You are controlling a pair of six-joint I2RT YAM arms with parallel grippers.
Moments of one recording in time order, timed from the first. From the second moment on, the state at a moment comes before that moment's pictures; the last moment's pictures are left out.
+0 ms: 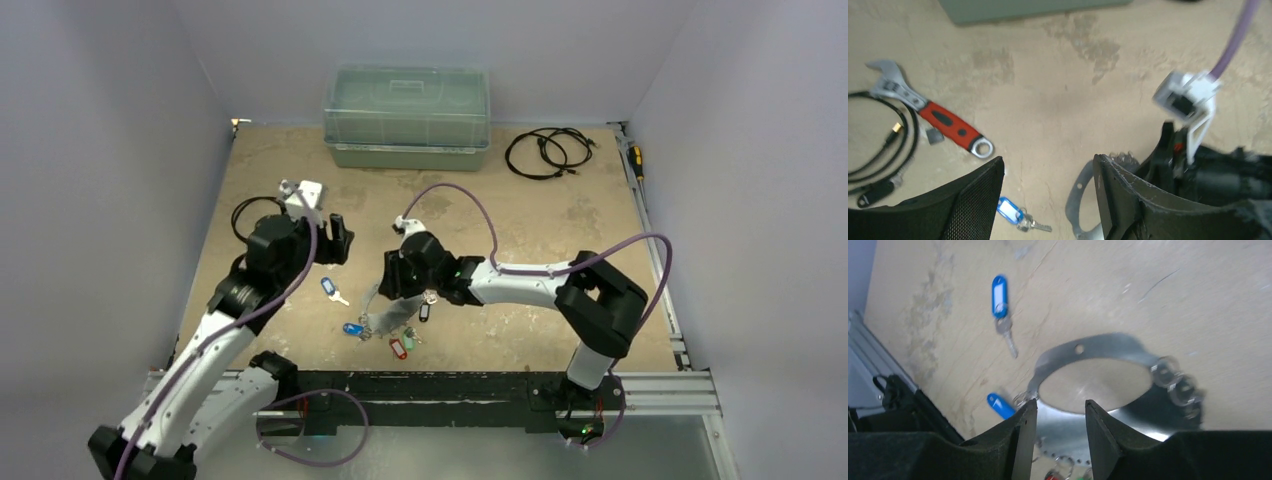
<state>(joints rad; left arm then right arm) -0.43 0.70 0.73 -0.33 -0.06 -0.15 1.03 1.72 0.99 0.06 0.00 0.69</state>
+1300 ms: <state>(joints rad) -0.69 1.11 0.49 -0.15 -0.14 -0.51 0.82 1.79 0.94 0.09 0.12 0.49</state>
